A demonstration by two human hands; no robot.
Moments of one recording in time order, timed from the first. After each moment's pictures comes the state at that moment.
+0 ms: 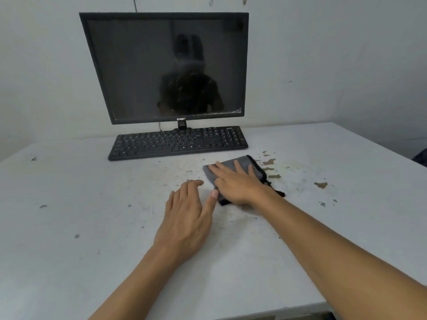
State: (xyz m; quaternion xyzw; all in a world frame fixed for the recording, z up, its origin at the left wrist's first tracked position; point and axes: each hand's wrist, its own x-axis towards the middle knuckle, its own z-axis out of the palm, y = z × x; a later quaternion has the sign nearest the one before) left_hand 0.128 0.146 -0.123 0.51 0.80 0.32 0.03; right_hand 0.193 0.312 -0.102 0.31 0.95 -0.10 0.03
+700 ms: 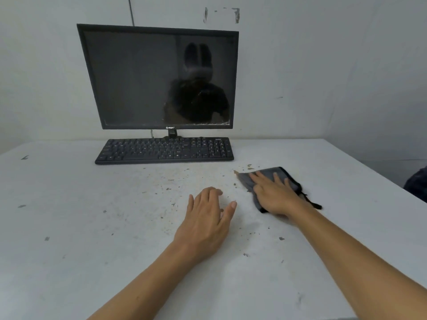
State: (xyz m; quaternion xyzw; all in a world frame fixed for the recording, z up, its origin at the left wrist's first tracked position) left_hand 0.189 0.208 -0.118 0.55 0.78 0.30 0.06; right_hand 0.294 0.399 -0.105 0.40 0.91 -0.10 0.01
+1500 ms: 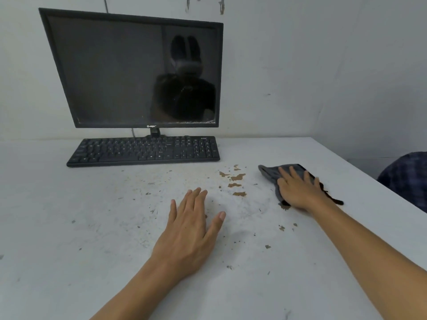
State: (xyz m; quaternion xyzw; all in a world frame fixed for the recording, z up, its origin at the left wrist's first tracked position) left_hand 0.189 0.212 -0.128 0.55 0.80 0.23 0.06; right_hand 0.352 0.471 -0.108 0.54 0.83 -0.10 0.01
